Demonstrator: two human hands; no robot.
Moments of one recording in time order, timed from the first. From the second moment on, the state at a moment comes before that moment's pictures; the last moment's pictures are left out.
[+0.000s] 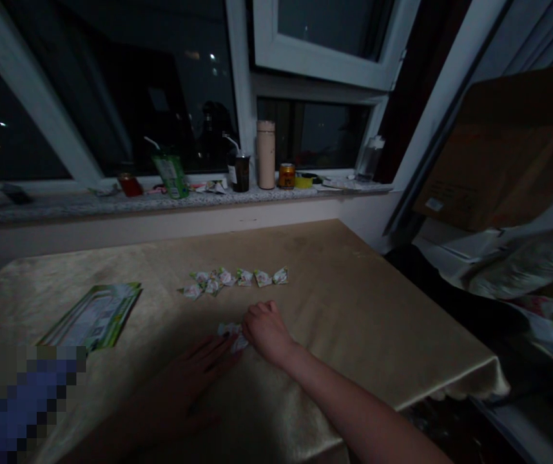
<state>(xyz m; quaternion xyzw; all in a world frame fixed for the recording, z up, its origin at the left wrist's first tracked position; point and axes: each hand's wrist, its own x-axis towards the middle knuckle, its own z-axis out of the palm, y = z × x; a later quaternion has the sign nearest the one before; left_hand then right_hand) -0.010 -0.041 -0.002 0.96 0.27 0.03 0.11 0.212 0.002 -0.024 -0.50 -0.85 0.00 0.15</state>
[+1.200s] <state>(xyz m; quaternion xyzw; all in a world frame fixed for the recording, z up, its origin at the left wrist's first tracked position) 0.000 -0.052 0.001 0.94 0.30 0.04 0.13 0.247 -0.043 0.003 -0.41 -0.88 0.09 0.22</state>
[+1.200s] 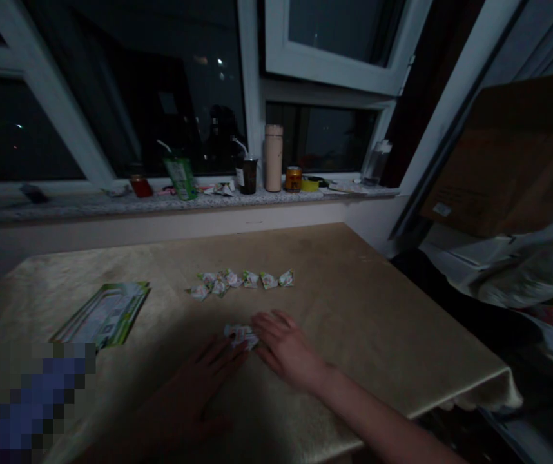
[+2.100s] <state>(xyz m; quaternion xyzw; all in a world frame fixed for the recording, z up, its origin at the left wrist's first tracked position) 0.002 -0.053 0.003 0.95 0.30 0.04 0.11 0.244 -0.073 -0.007 -0.42 -0.89 0.11 0.17</state>
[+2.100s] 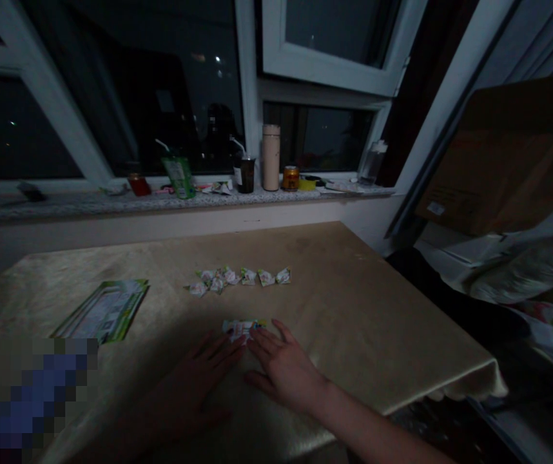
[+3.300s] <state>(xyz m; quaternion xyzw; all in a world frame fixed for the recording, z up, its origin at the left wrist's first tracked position) -0.005 -0.049 0.003 0.95 0.27 0.07 0.12 0.236 -0.074 -0.011 -0.42 -0.87 0.13 0.21</state>
